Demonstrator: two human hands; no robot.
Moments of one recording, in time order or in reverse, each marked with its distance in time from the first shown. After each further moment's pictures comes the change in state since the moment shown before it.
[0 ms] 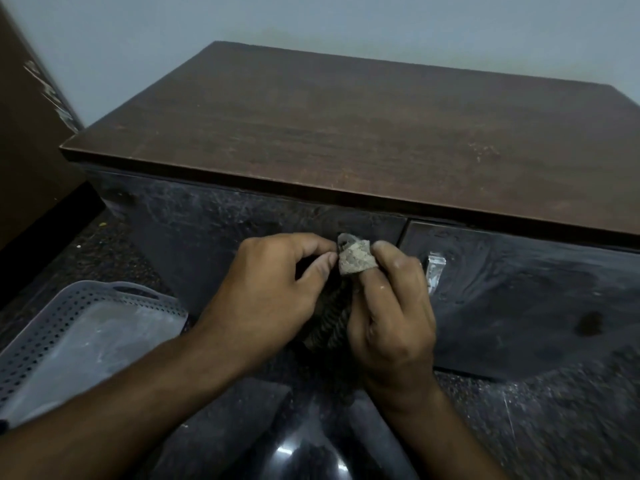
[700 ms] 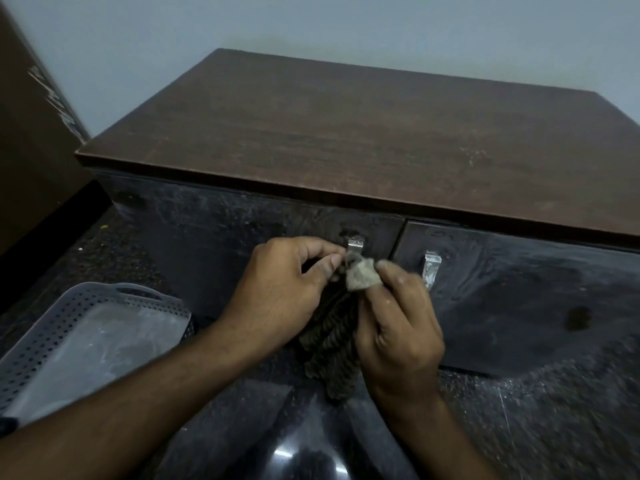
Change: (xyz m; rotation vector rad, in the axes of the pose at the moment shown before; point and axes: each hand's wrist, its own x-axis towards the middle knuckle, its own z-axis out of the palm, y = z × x) left_hand 0.001 -0.004 0.010 -0.197 -0.030 -0.117; right_hand -0.016 0.002 -0.009 -0.001 0.013 0.037
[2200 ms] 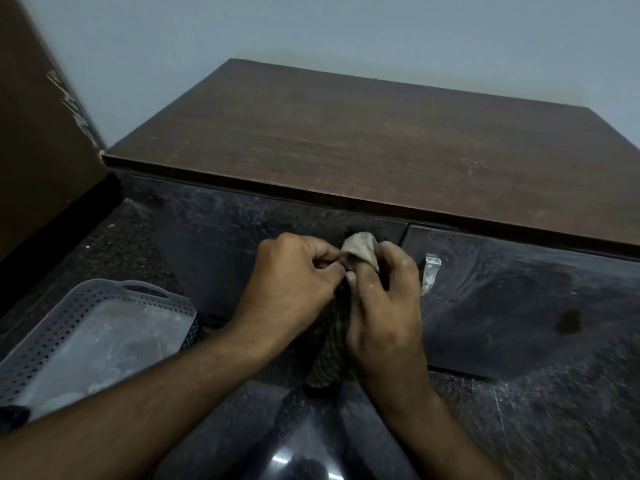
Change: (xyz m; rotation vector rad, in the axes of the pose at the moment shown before) left_hand -0.003 0.016 -0.001 0.040 0.085 -0.081; right_hand 0.015 -0.018 0.000 0.025 -0.134 0.041
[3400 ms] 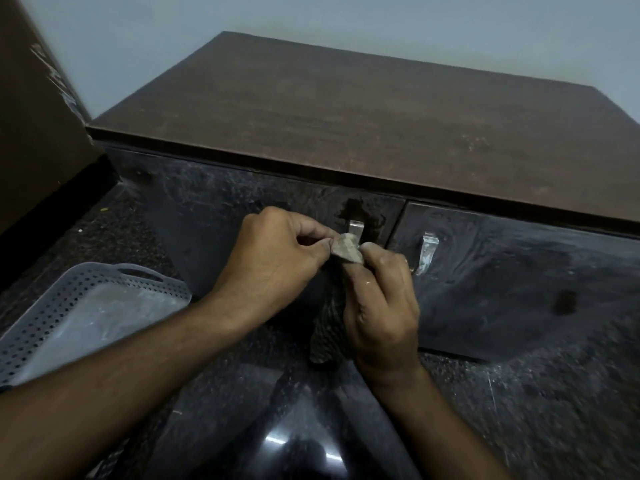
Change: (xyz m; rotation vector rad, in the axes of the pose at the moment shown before) left_hand 0.001 -0.007 -0.010 0.082 -0.012 0.037; right_hand -0.016 0.012 0.010 -0.040 0.099 -0.133
